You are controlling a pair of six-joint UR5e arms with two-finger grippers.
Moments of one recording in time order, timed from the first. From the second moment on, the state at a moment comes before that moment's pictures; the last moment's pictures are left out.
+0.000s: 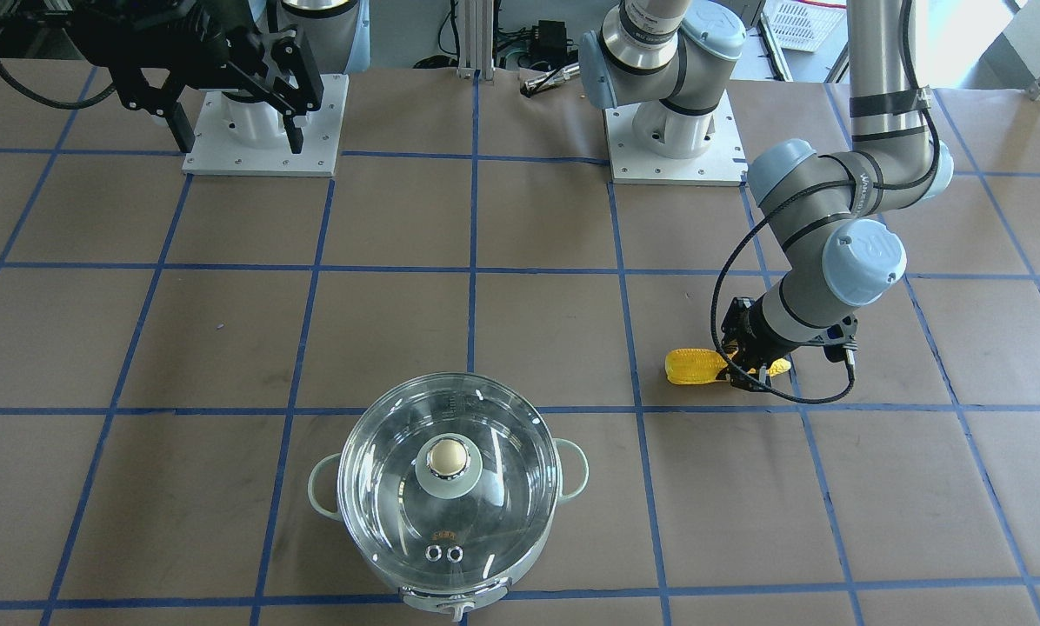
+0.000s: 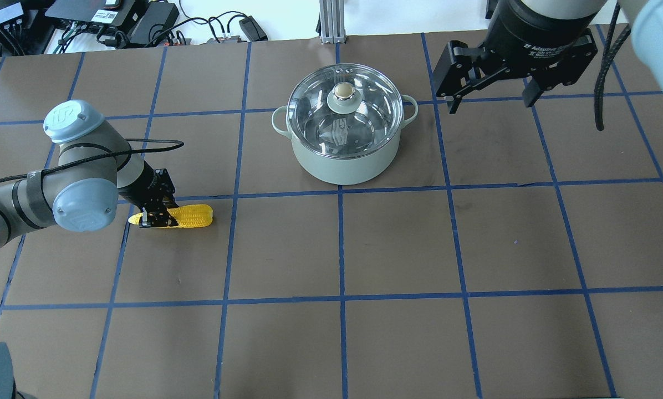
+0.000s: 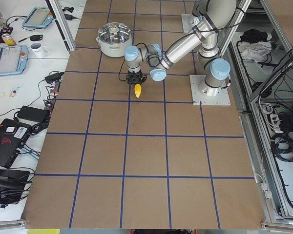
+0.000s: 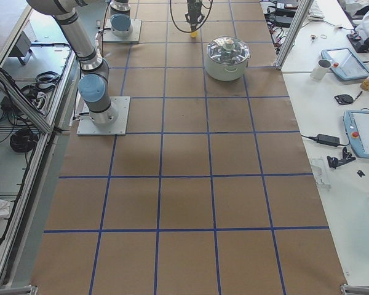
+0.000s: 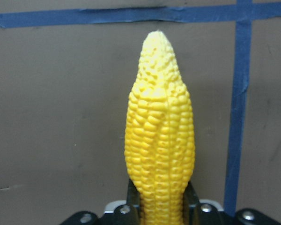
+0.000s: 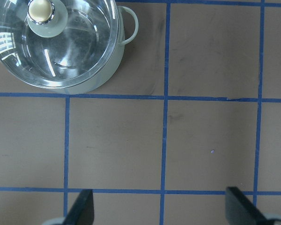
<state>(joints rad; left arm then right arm) -1.29 -1.85 -2.04 -0.92 1.51 -1.29 1.68 -1.64 1.47 -1.51 -1.60 0.08</state>
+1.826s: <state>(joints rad) -1.29 -1.84 -2.04 -0.93 1.52 -1.31 1.88 -1.08 1.30 -2.06 -1.58 0.27</state>
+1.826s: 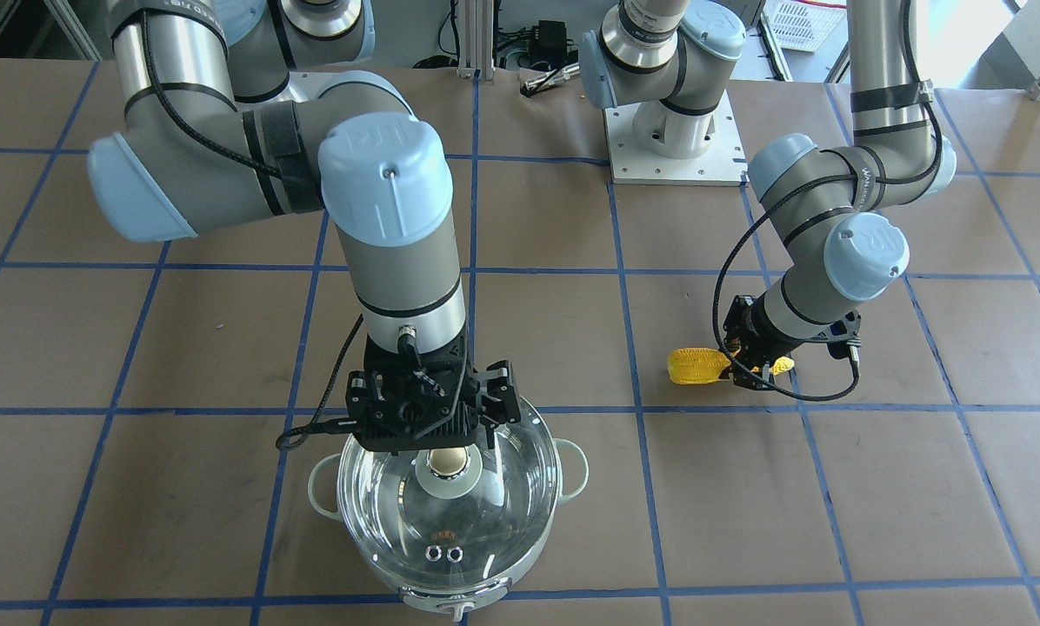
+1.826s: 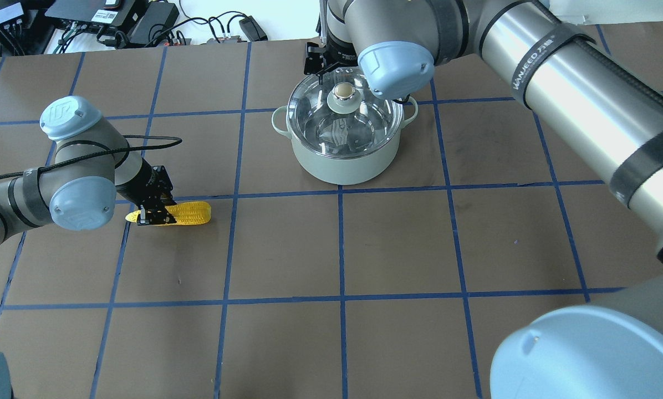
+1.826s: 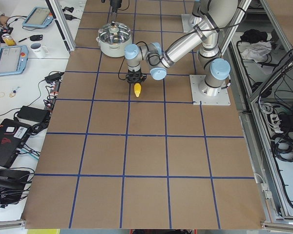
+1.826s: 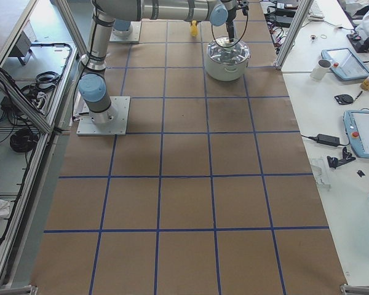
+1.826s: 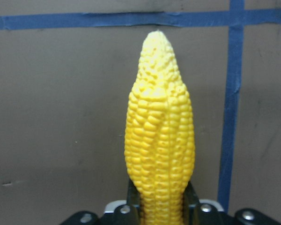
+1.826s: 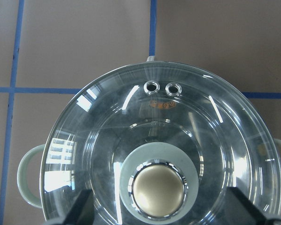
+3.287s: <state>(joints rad) -1.30 -1.77 -1.98 -1.13 1.52 -1.34 1.88 -1.07 1.30 -2.09 -1.62 0.21</state>
